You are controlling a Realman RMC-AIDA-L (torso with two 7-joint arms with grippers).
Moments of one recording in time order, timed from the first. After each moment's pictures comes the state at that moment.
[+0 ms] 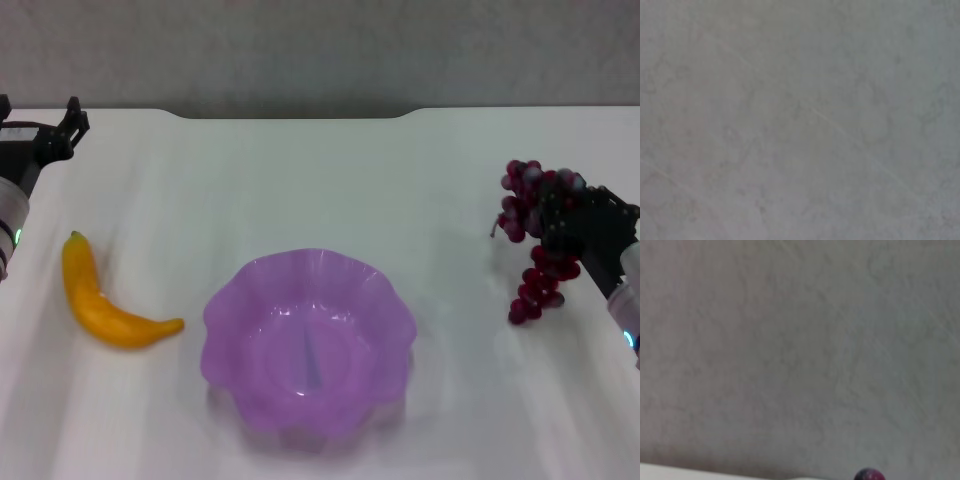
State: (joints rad) left arm -0.68 -2.03 -1.56 -0.20 2.66 0.73 0.01; right arm 0.45 2.01 -2.36 -0.45 1.03 -0.83 -0.15
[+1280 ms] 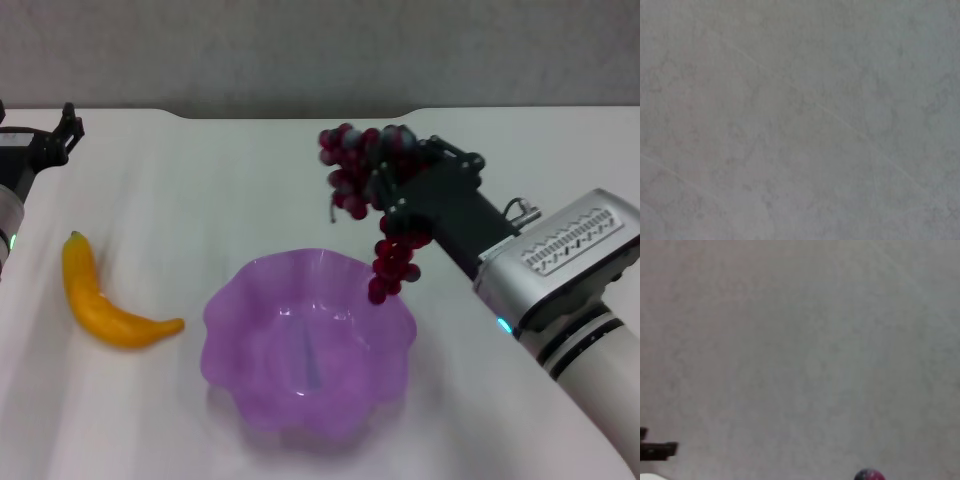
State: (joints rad) left arm -0.67 -2.03 -1.56 -0.20 2.66 0.72 0.04; right arm 0.42 2.01 -2.40 -0.84 0.81 -0.73 -0.32
